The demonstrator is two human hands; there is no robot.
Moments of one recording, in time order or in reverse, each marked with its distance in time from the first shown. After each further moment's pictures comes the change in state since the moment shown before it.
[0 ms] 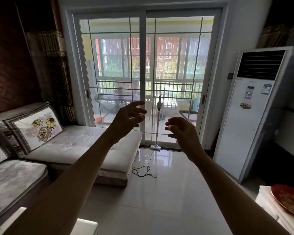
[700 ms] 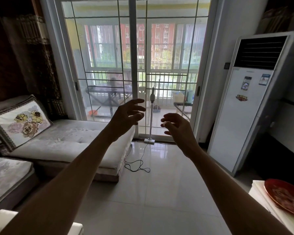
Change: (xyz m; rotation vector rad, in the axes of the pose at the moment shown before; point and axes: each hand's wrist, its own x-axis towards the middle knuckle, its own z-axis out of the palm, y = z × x) left_hand 0.077 -0.047 0.090 0.034 -0.036 -0.016; right_hand 0.065 0.081 -0.061 -0.054 0.003 0.089
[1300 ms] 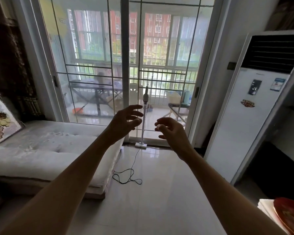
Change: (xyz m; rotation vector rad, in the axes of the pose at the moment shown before) left_hand 0.208 -0.188 0.005 0.022 -0.069 -0.034; right_hand 0.222 0.125 0.056 -0.080 -0.063 0.064
